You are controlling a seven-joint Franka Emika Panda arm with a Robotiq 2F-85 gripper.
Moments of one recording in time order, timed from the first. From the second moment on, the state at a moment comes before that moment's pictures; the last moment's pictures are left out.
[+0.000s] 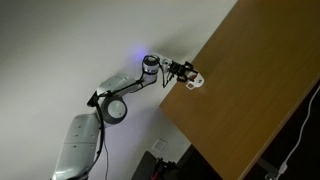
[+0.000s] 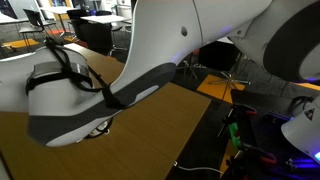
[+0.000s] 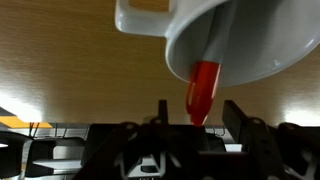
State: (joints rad) arm 0.38 1.27 -0.10 -0.76 -0.62 1.67 2.20
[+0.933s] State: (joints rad) arm 0.38 1.28 -0.10 -0.72 -0.63 1.67 2.20
